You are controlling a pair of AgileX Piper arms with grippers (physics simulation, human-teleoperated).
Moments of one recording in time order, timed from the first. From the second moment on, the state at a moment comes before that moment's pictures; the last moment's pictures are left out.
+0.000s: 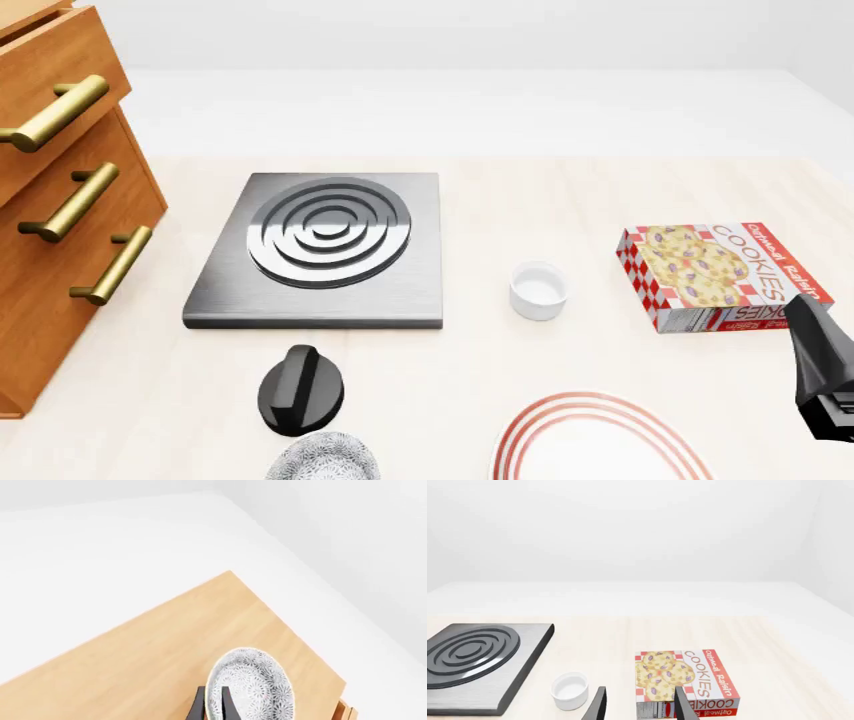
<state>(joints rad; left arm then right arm) 0.64 1.39 -1.35 0.36 -0.37 0.01 0.00 0.00 0.01 0.00</state>
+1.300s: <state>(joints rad) 0.58 1.20 -1.41 0.57 -0.60 0.01 0.00 0.00 0.01 0.00</state>
